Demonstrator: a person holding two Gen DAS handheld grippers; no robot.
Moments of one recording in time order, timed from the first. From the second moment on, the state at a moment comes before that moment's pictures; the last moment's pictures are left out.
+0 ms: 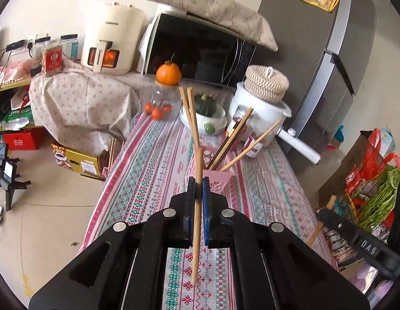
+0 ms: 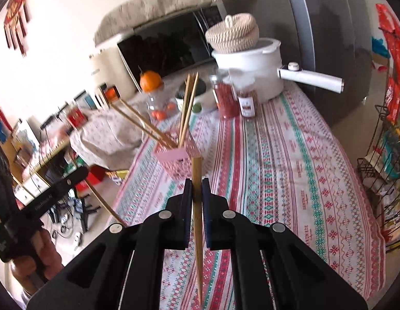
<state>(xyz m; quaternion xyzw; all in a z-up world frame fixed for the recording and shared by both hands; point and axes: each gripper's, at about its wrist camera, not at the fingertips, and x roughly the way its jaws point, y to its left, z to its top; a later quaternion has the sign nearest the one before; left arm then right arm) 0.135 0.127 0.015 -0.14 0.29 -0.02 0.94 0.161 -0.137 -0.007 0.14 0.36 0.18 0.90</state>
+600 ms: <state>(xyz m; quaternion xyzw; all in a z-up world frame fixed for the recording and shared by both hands) 0.174 0.121 0.104 -0.17 0.21 -0.01 0.96 0.199 -0.172 0.071 0.23 0.28 0.17 0.91</state>
